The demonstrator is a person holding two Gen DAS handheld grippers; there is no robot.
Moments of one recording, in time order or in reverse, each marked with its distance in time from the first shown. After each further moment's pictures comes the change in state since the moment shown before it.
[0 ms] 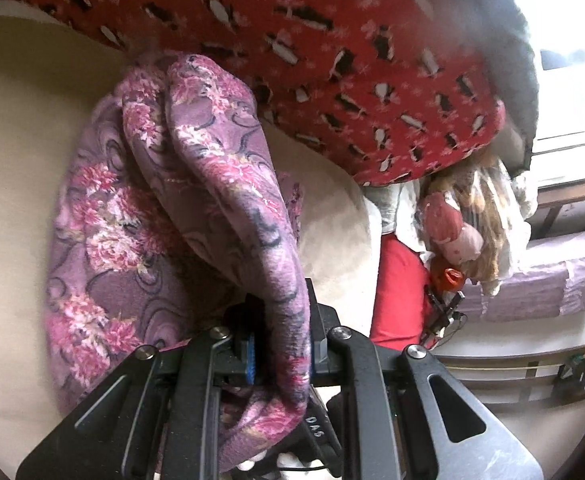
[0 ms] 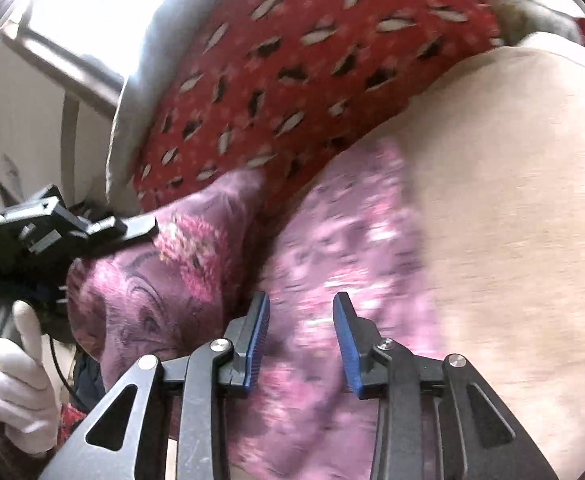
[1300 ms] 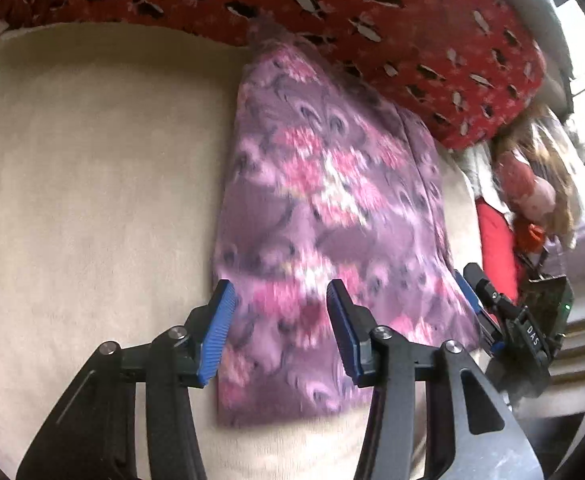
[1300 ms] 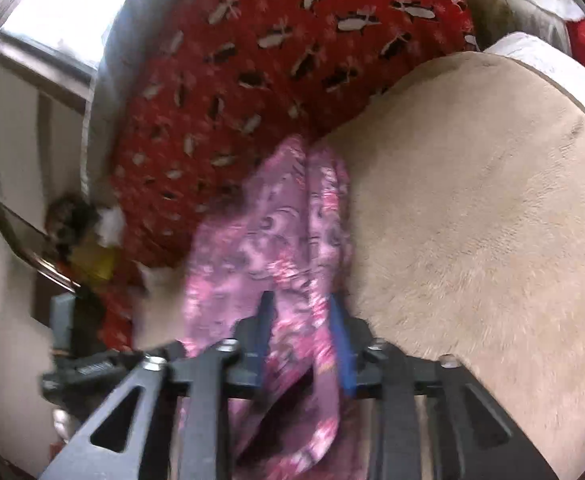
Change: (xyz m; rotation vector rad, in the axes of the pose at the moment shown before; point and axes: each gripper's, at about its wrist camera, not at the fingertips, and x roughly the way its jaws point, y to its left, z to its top) left arm -0.026 0.097 -0.053 0.186 -0.061 0.243; right arm -0.017 -0.008 0.031 0.006 0.130 -0.031
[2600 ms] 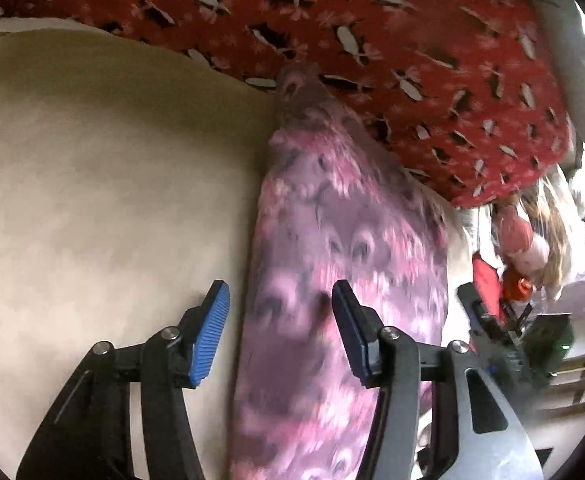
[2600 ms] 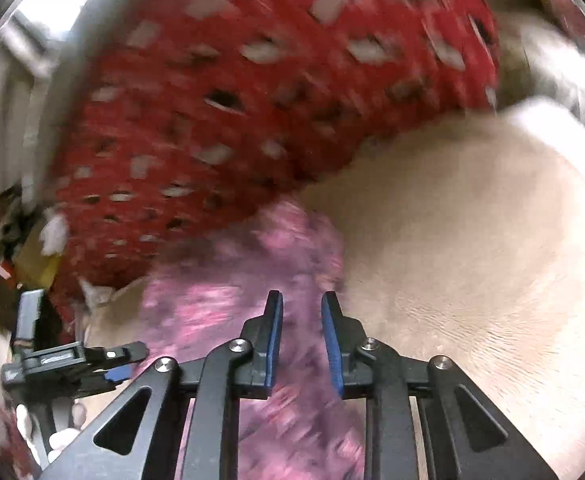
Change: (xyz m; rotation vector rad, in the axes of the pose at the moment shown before) left arm 0.016 0.033 0.062 -0.108 -0.042 -0.038; right arm 0.034 0.037 0.050 -0.173 -0.103 -0.189
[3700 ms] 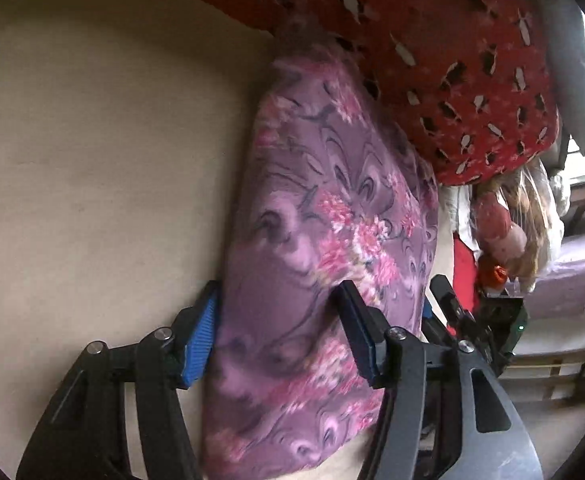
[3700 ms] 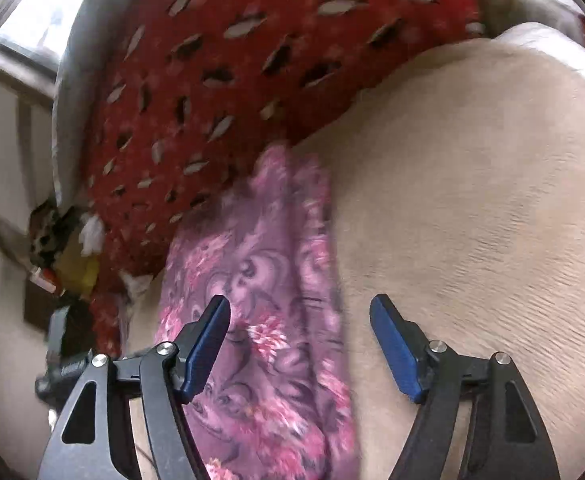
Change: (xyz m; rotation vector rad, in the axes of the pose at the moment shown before) left arm 0.038 0.004 -0.016 -0.054 0.100 -0.122; right arm 0.023 -0.035 -0.028 0.088 0.147 0.183
